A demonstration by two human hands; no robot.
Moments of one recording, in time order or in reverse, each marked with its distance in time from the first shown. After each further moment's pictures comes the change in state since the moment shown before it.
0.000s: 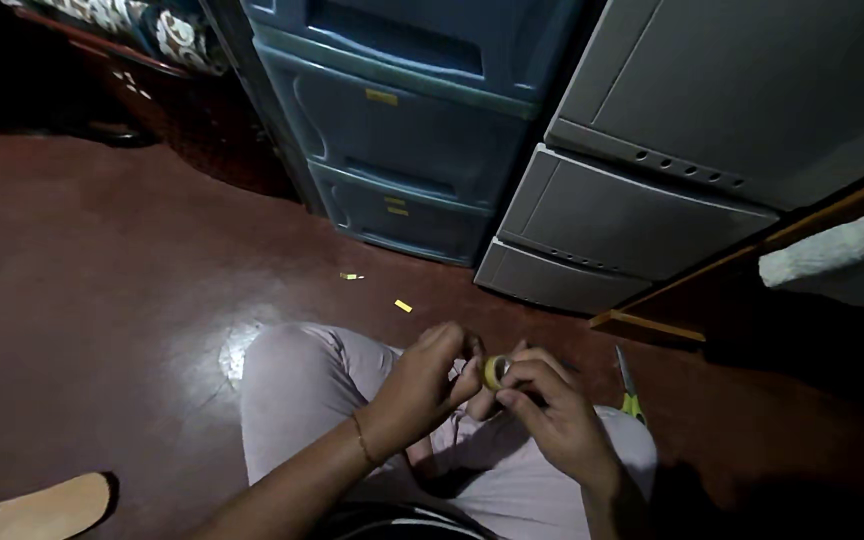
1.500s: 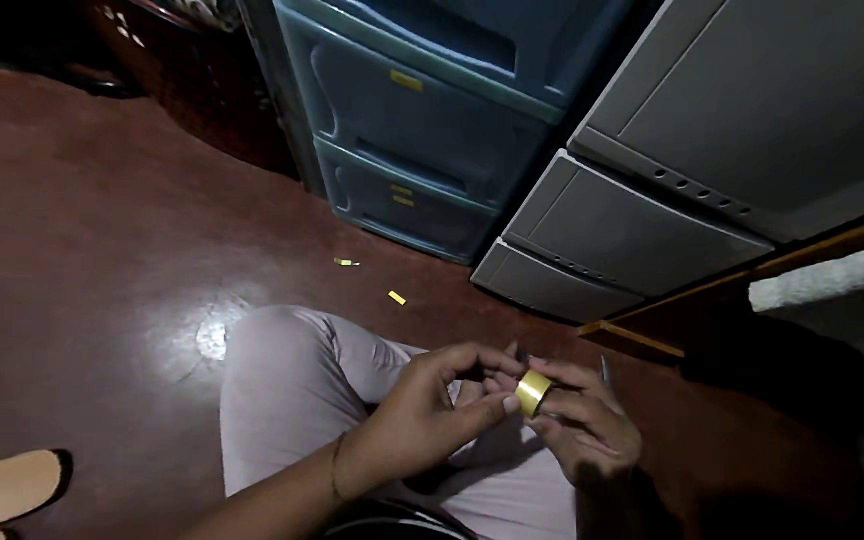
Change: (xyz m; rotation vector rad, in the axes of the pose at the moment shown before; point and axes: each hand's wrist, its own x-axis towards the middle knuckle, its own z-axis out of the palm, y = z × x) left_hand -0.007 0.031 -0.008 -0.748 -0.017 -0.222; right_hand -0.001 -0.005 -0.007 0.158 0.134 -0.273
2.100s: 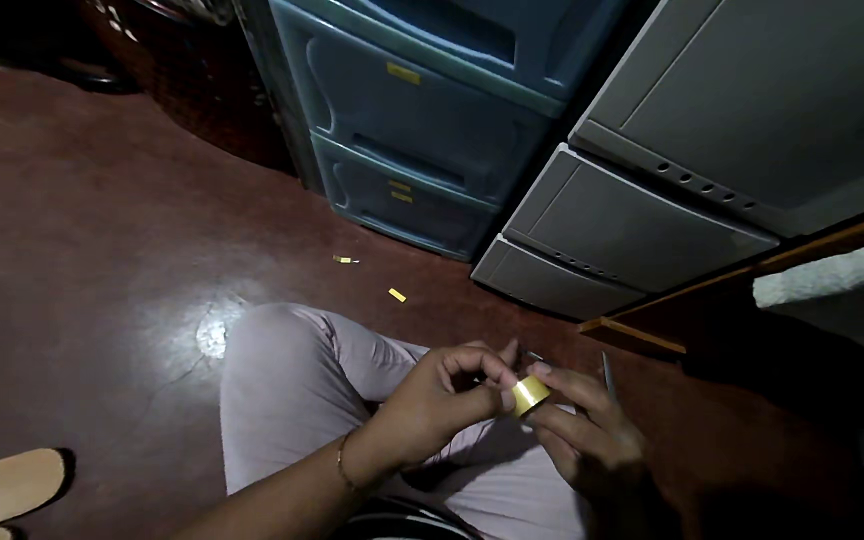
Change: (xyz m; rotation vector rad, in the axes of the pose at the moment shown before) left_hand 0.004 -0.001 0.002 -0.336 -0.027 -0.269; right_hand 0.001 -0.009 -0.004 -0.445 -0.072 -0.161
